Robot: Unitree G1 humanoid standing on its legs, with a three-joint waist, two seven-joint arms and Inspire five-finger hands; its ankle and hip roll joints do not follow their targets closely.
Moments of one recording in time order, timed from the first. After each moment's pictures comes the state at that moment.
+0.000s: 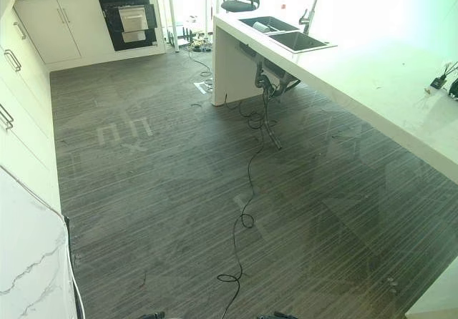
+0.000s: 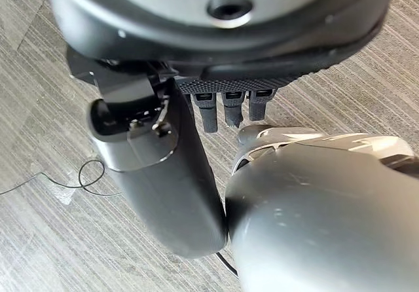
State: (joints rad) left arm 0.01 0.21 0.03 1.22 -0.58 0.17 -0.05; right arm 0.00 -0.22 0.01 1.22 0.37 0.16 0.17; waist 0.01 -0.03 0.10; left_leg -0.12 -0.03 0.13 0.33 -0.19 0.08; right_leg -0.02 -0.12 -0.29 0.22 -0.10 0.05
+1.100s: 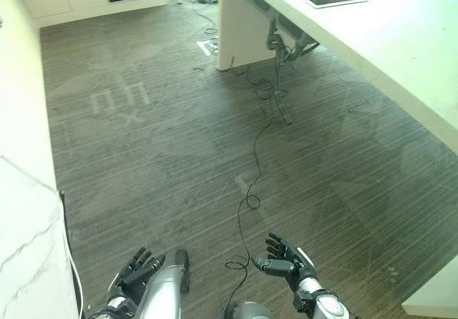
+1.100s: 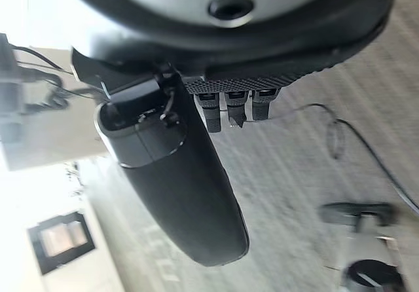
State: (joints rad) left arm 0.18 0.19 0.04 0.54 -0.70 -0.09 -0.09; right arm 0.24 -0.34 0.04 0.28 0.44 0.05 0.25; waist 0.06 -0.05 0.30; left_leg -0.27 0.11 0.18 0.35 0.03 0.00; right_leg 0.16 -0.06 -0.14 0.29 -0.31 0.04
